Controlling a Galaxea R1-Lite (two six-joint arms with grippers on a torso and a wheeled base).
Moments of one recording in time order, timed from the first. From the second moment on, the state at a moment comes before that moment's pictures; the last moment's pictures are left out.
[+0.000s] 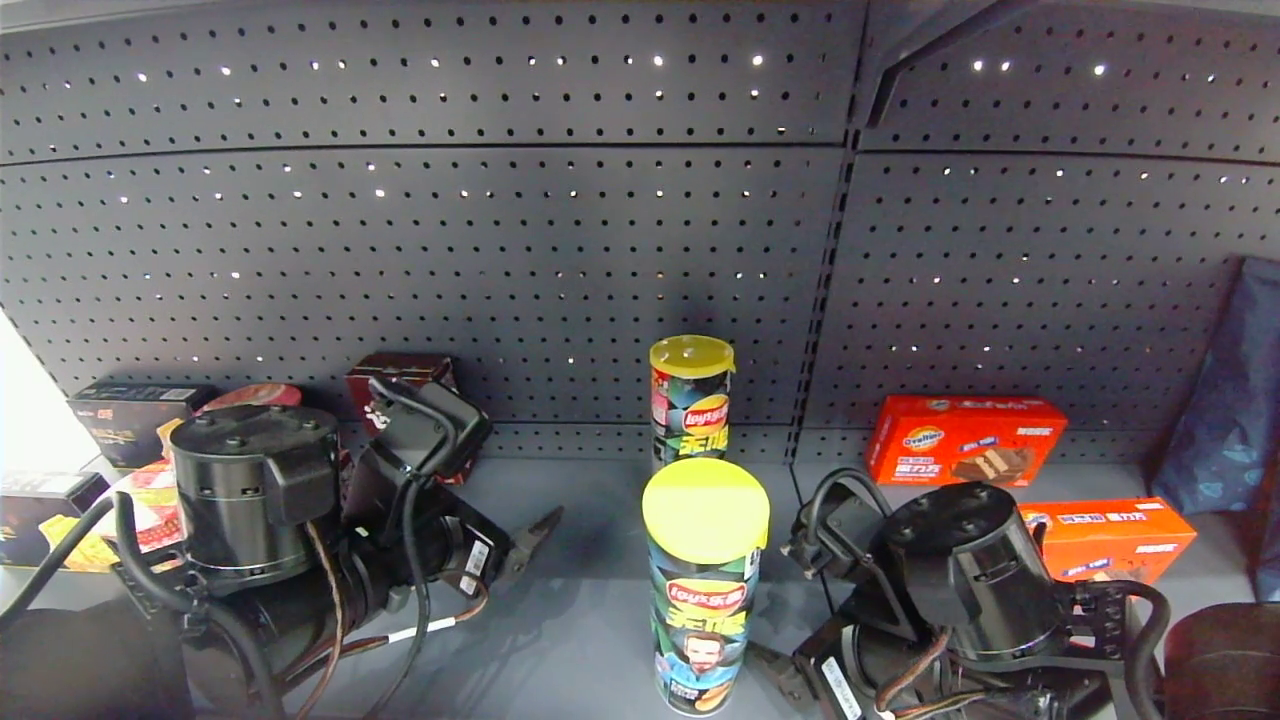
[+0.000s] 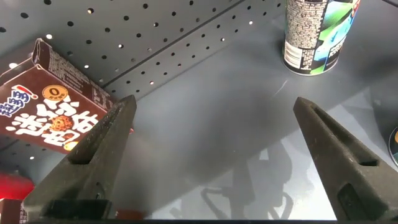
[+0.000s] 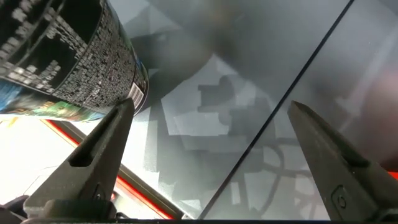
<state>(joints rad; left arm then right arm) -0.51 1.61 -0.49 -0.81 0.14 0.24 0.87 1.70 -0.65 -0.42 -0.29 0.02</state>
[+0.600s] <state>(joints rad) -0.51 1.62 -0.49 -0.81 0.14 0.24 0.87 1.71 -0.66 -0.43 -0.29 0.02</state>
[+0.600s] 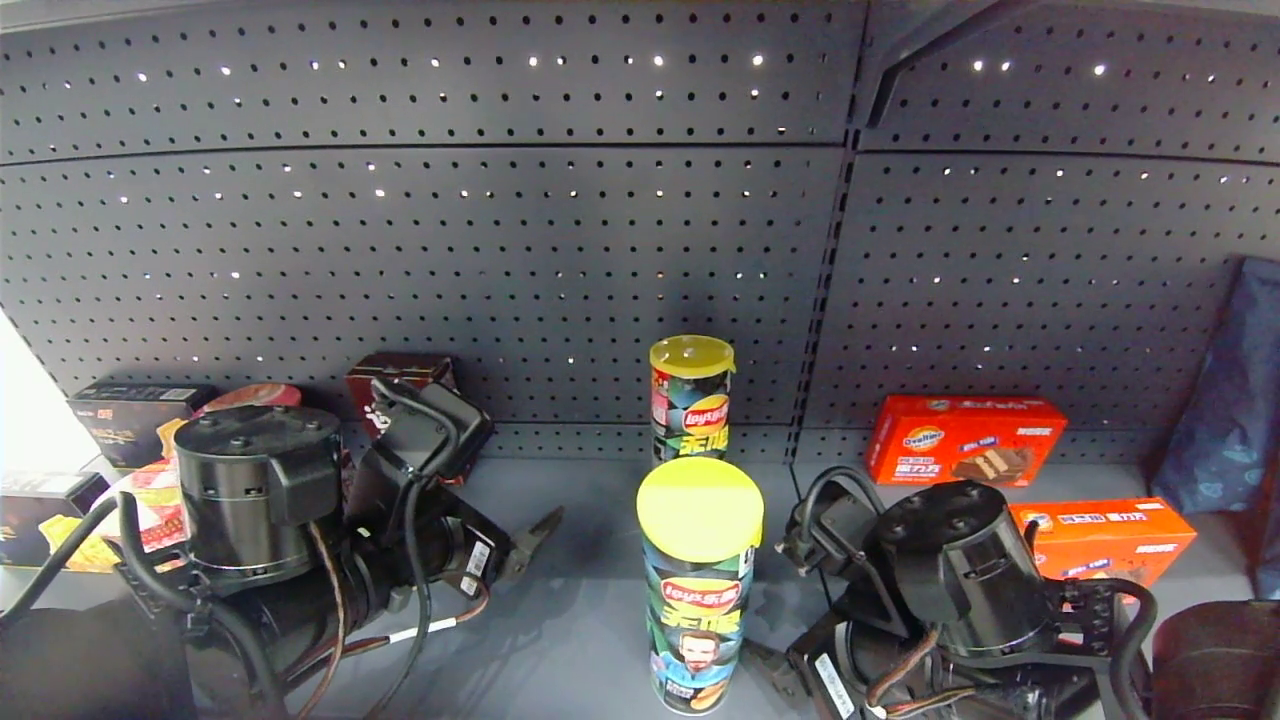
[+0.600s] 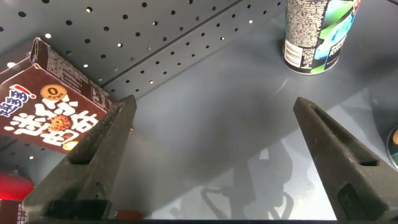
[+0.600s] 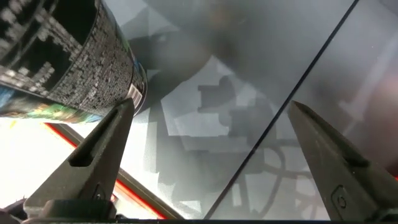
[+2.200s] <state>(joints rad) -0.09 0.73 -0.15 -0.56 0.17 0.23 0.02 0.56 -0.22 -0.16 -0.29 0.03</state>
